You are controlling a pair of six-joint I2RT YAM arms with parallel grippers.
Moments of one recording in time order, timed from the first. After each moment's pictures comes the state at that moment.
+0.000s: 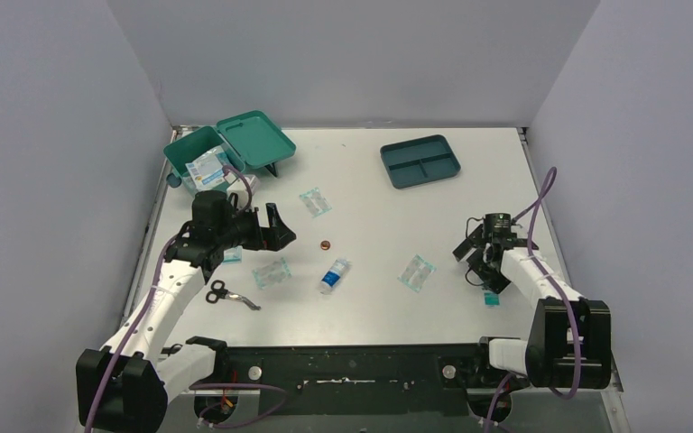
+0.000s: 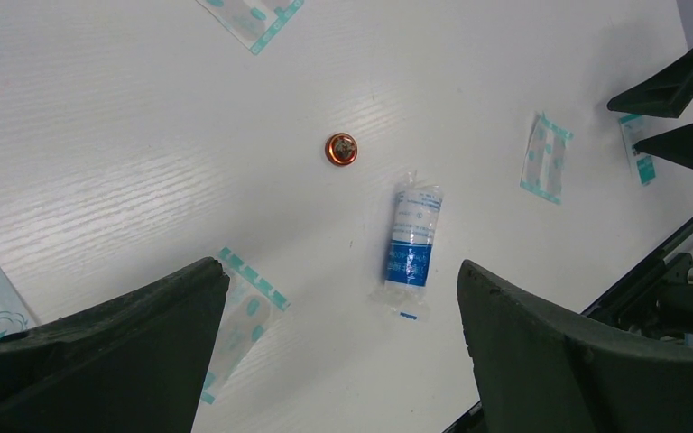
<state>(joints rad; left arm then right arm) -0.19 1.05 0.74 -0.30 0.45 -0.29 -0.04 1.26 0.62 -0.55 0.17 0.76</state>
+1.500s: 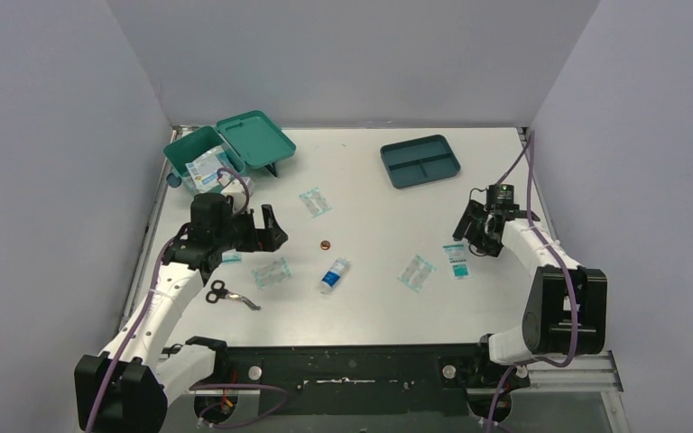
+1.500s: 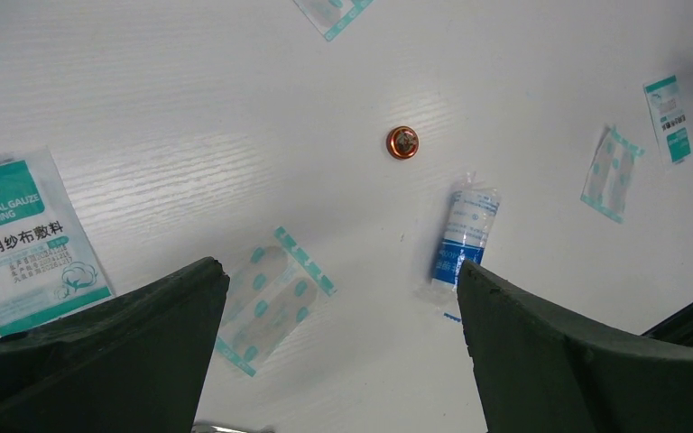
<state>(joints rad) -0.19 1.03 0.74 -0.36 0.31 -0.27 -0.05 1.42 0.85 -0.49 -0.01 0.42</state>
